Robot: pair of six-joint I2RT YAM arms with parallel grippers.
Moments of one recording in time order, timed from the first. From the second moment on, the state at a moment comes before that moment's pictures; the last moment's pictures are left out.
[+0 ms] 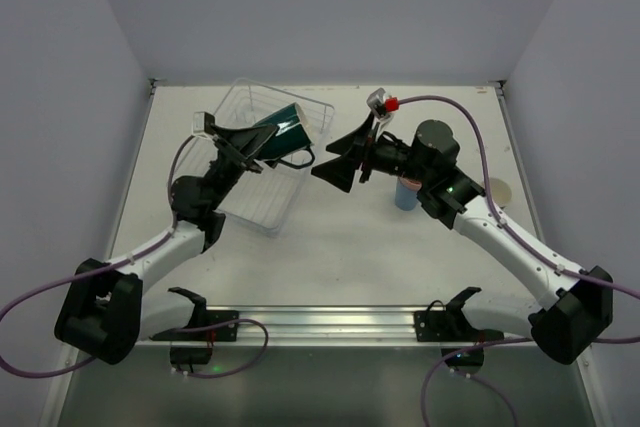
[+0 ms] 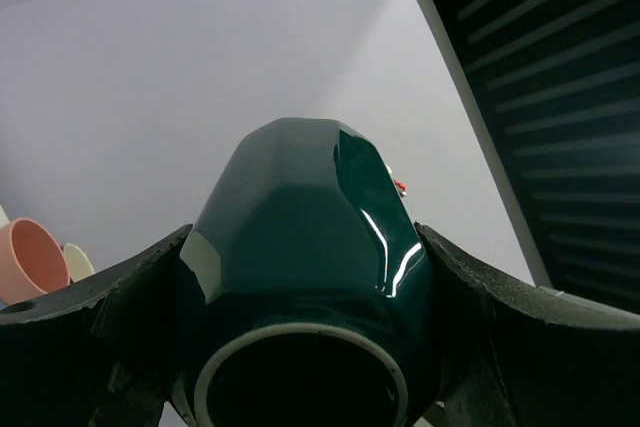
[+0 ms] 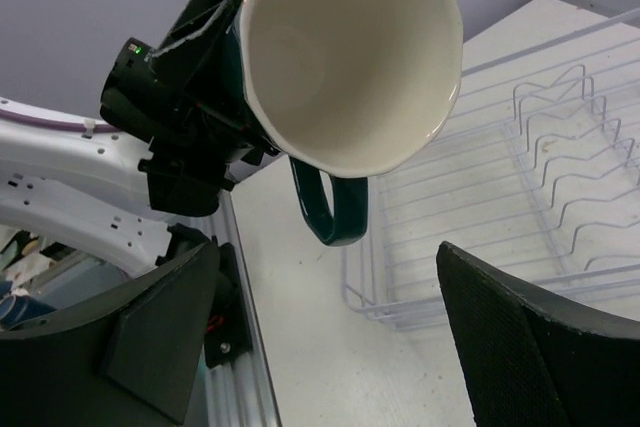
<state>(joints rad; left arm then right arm) -0.37 1.19 0.52 1.23 0.35 -1.65 0.61 1.16 1.02 0.16 -0.60 0.44</state>
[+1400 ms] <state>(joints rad) -0.44 1.26 0.49 1.30 0.23 -1.80 0.61 1.40 1.09 0.42 -0.77 0.66</state>
